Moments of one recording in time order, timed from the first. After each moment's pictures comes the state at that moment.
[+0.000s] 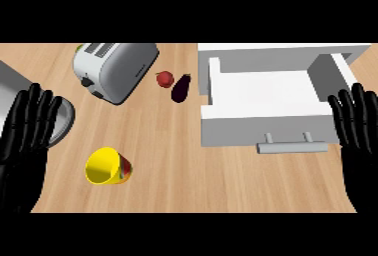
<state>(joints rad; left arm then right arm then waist) 0.03 0.11 0.00 -2.10 -0.02 -0.03 0.02 0.03 -0.08 0.01 -2.10 0.01 0.01 -0.01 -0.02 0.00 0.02</state>
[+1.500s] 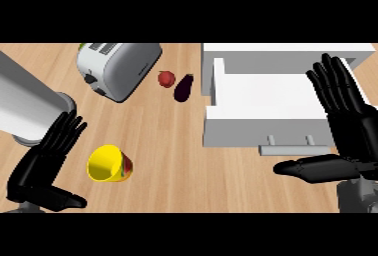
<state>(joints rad) 0.02 0.23 0.18 -1.46 0.29 -0.50 -0.18 -0.20 -0.16 -0.06 -1.88 -0.08 0.15 0.06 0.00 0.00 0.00</state>
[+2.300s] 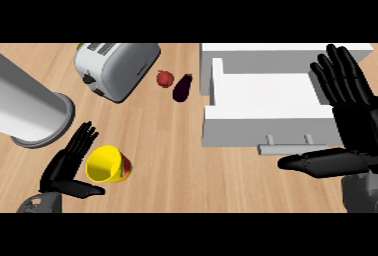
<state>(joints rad) -0.20 0.27 0.20 -0.76 0.00 -0.46 -0.65 -0.25 -0.17 -0.09 -1.89 -0.10 0.16 0.11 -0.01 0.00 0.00</state>
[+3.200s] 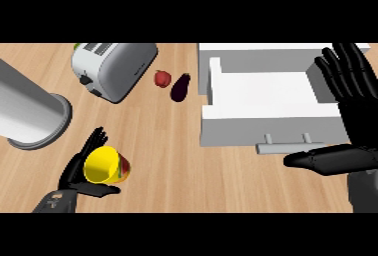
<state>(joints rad) -0.38 0.26 0.19 -0.29 -0.11 -0.33 -0.95 -0.28 -0.19 -0.11 -1.89 -0.12 0.18 0.15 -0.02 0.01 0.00</state>
